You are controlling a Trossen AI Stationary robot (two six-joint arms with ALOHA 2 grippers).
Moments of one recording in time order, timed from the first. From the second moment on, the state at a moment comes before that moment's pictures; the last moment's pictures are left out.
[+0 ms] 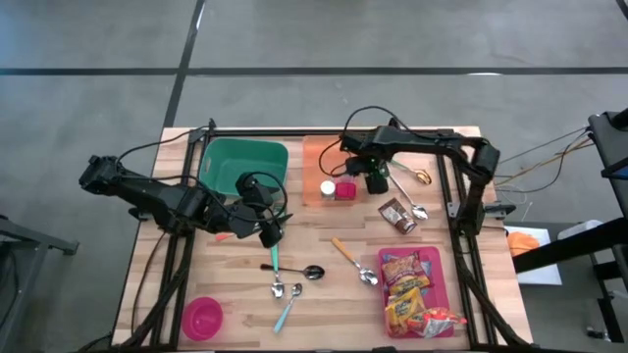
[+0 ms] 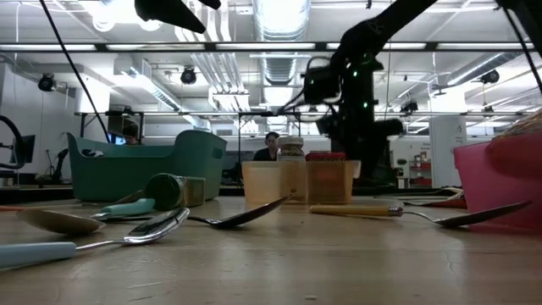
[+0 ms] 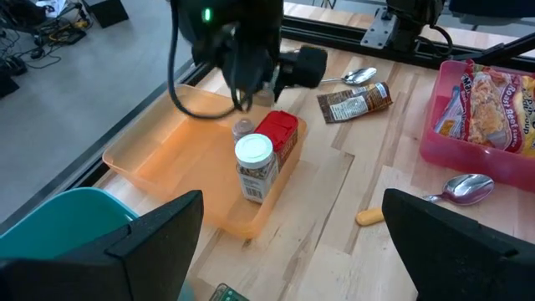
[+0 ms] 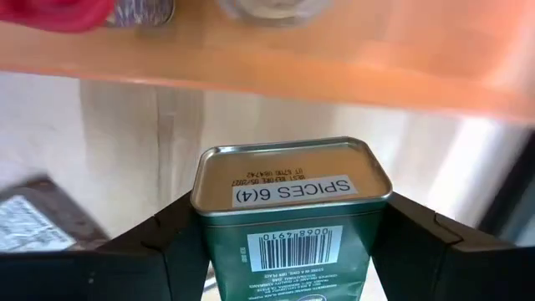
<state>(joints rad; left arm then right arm) -0.32 1.27 1.14 -0.61 -0.69 -0.46 -0.46 1.85 1.34 -0.98 0.15 -0.59</state>
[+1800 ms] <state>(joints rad) -0.22 1.69 1.14 0.41 -1.02 0.19 -0.09 1.34 0.79 0.85 -0.03 0.76</state>
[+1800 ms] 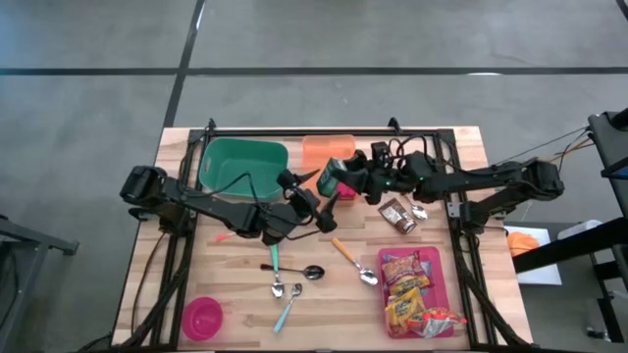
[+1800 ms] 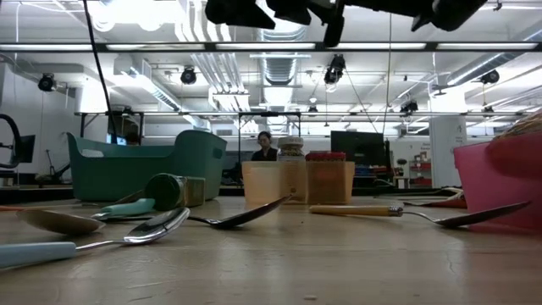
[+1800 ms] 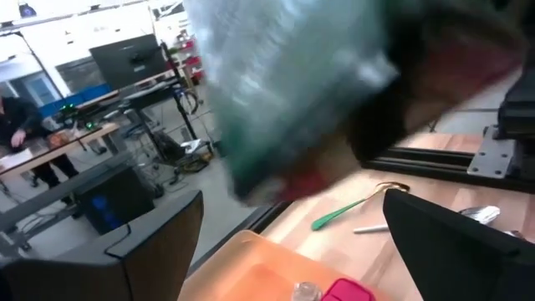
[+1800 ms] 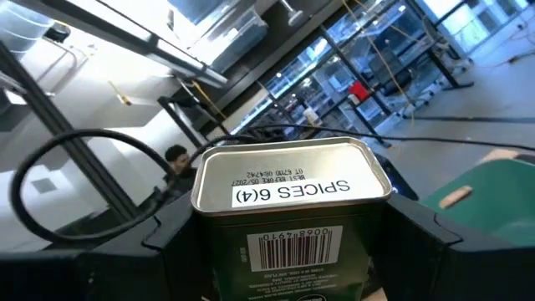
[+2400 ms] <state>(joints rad) -0.26 1.65 1.15 0.46 -1.02 0.36 -0.07 1.34 0.80 0.84 -0.03 0.76</state>
